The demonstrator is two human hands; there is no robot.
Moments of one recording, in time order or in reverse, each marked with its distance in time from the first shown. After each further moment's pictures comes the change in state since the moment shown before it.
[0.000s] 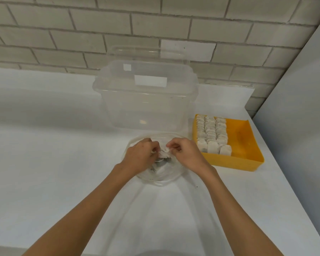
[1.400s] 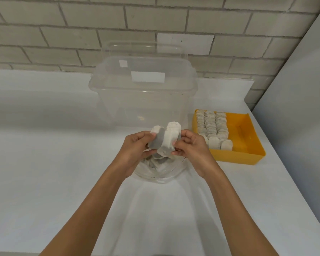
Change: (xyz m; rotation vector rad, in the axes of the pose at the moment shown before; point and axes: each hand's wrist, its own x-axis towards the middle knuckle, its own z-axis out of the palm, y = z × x) left_hand -0.018 0.016 -0.037 -1.320 -0.012 -0.417; right_hand -0.027 -0.027 -0.013 0.873 0.057 0.205
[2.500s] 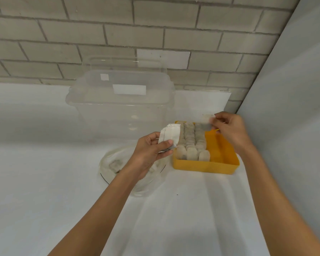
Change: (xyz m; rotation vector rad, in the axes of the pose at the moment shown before) left_hand 0.014 0.012 0.092 -0.138 -0.150 0.042; right_hand 0.037 -0.074 -0.152 -0.555 0.413 -0.231
